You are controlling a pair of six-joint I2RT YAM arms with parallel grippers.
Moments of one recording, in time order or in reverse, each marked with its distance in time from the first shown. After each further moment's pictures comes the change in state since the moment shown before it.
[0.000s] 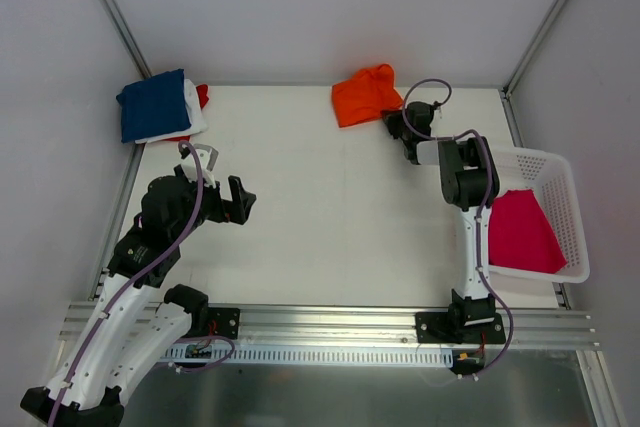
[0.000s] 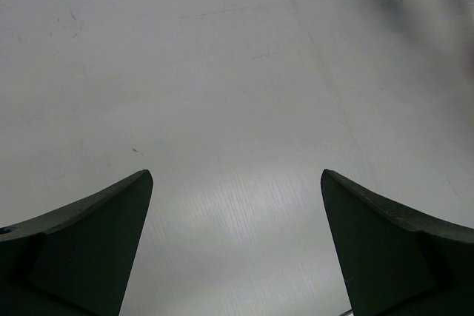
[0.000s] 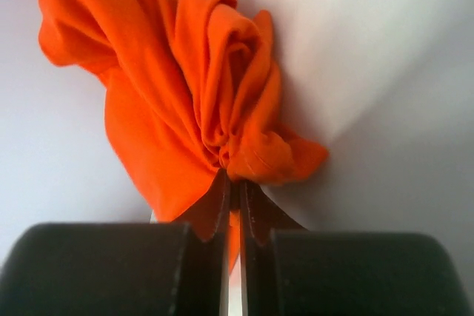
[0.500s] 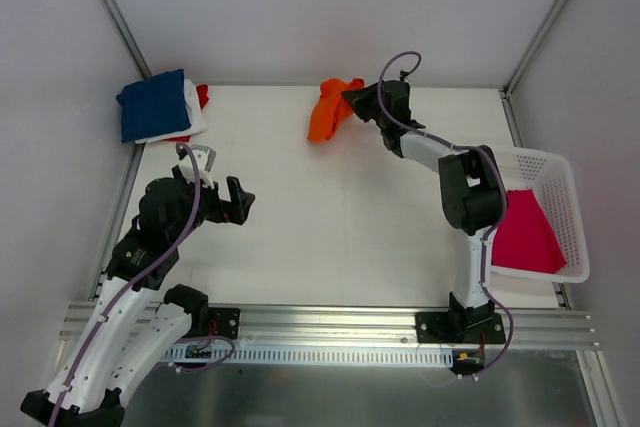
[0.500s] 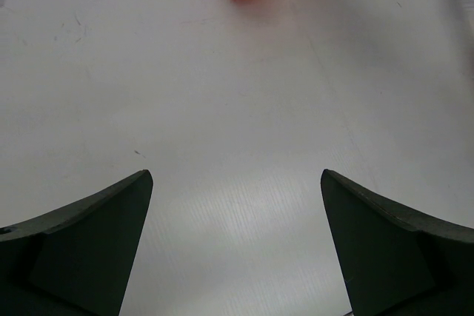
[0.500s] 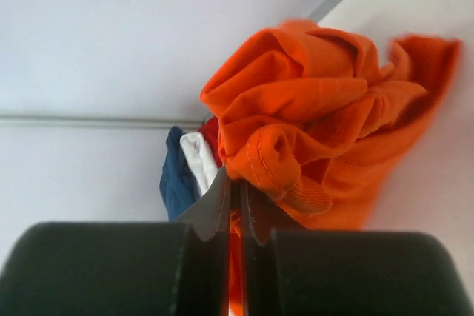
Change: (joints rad) left arm 0.004 -0.015 0.000 -0.001 -0.004 -0.001; right arm 0.187 -0.309 -0.055 -0.126 -0.084 -0.083
